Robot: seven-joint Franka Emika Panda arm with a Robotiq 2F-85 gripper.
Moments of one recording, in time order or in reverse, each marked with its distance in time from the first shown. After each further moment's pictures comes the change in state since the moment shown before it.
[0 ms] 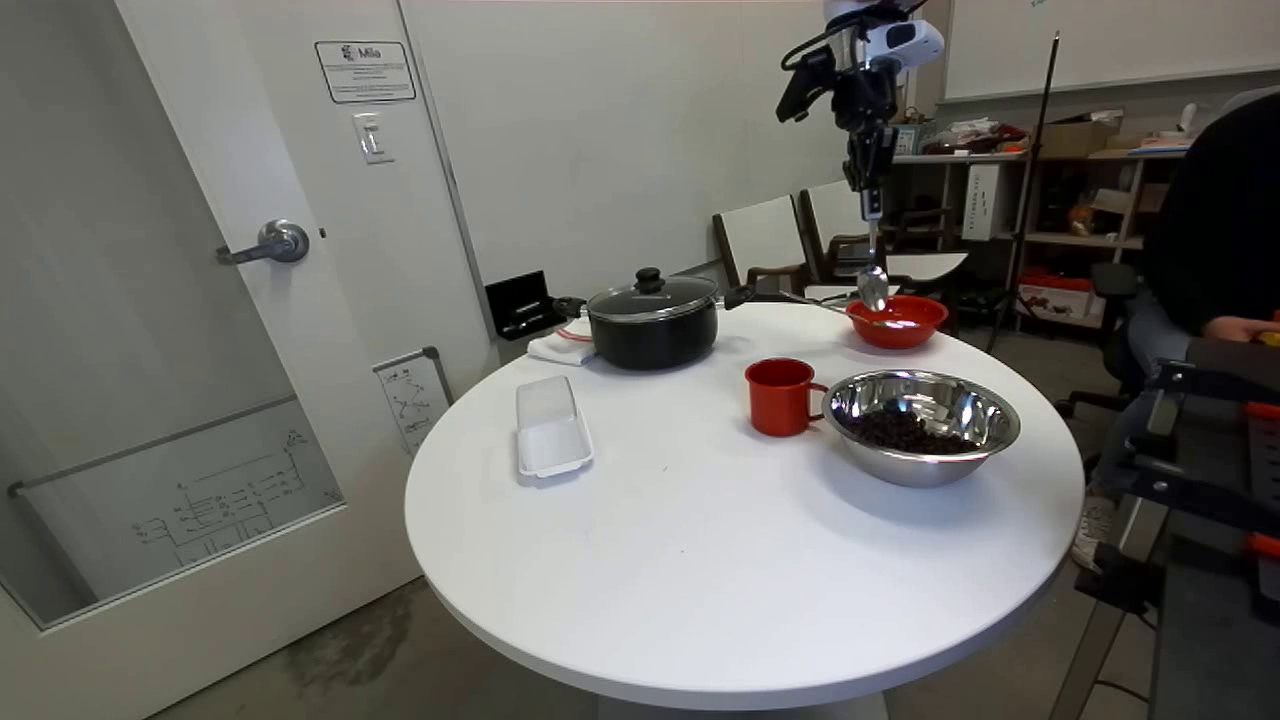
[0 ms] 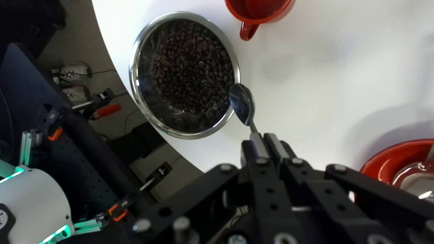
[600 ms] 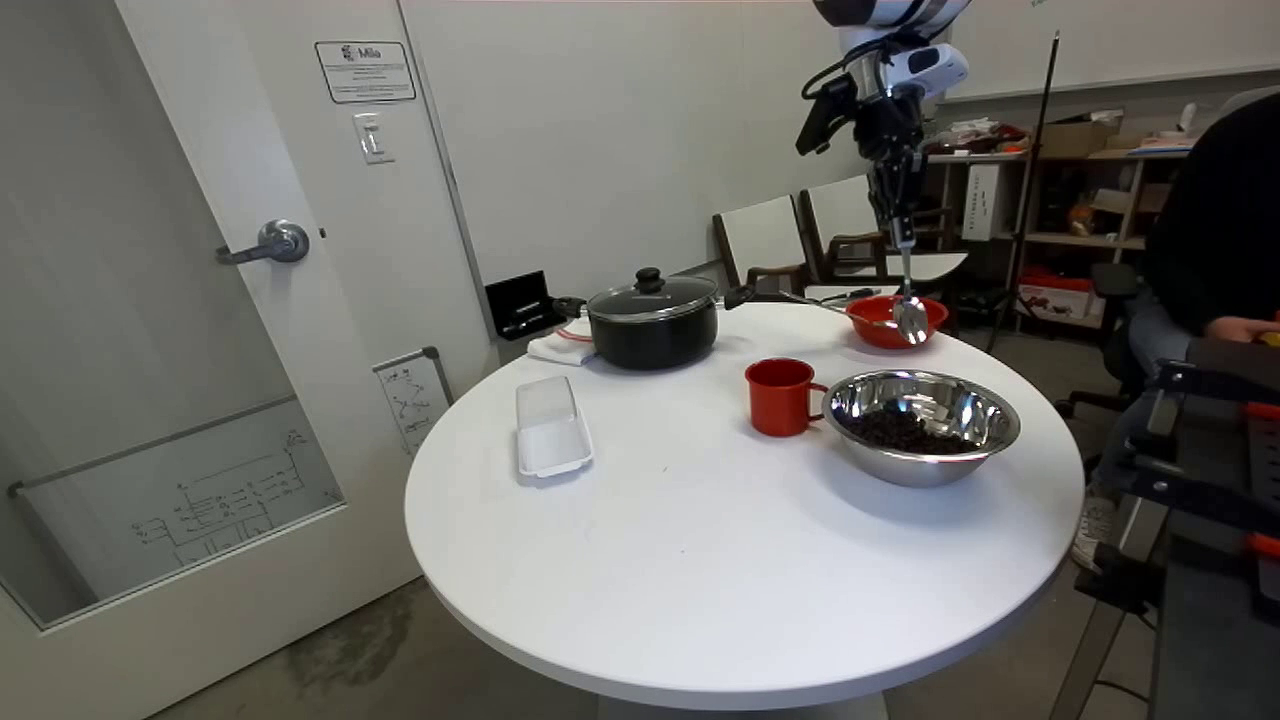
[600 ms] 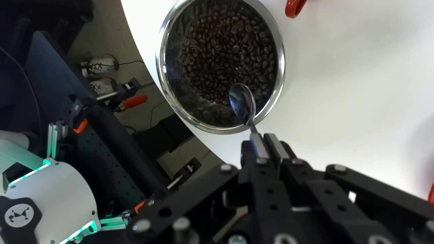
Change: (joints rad) arm 0.006 -0.014 0.002 -0.119 0.001 0.004 0.006
